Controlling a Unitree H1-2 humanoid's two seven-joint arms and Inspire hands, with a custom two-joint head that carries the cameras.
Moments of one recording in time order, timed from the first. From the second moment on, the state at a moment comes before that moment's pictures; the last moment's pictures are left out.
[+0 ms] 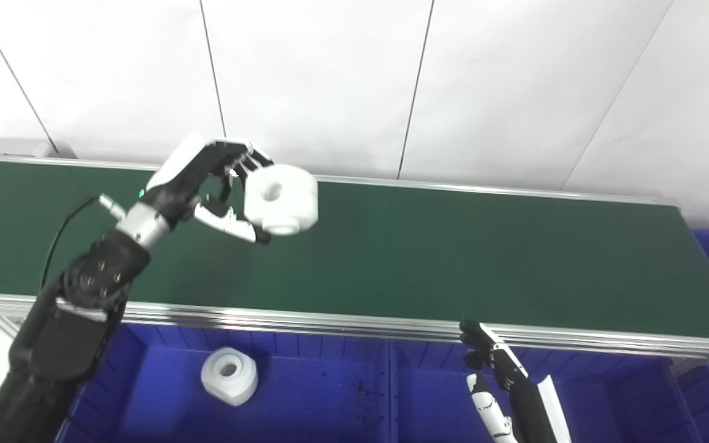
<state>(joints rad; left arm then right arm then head) -0.35 0.40 -0.11 0.08 0.22 -0.17 -0.25 0.33 -0.10 0.16 -0.20 -0.27 -0.32 -0.01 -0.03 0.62</state>
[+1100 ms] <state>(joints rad) -0.10 0.34 -0.20 0.04 0.35 -0.10 -0.28 0.28 -0.09 0.15 -0.28 -0.25 -0.24 0.03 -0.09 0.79</state>
